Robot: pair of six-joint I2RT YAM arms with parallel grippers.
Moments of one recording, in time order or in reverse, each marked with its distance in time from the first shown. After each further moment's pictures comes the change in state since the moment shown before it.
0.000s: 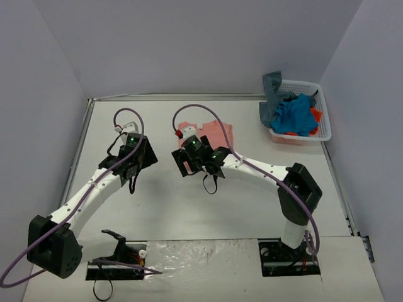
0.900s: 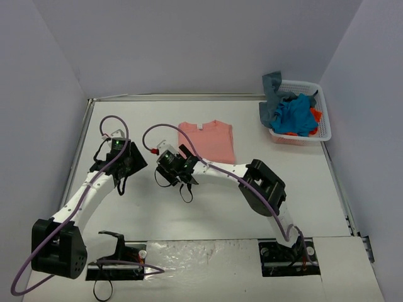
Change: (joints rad) left arm 0.216 -0.027 -0.114 0.028 0.188 -0.002; right arm 0.132 0.340 0.215 -0.005 0.200 -0.174
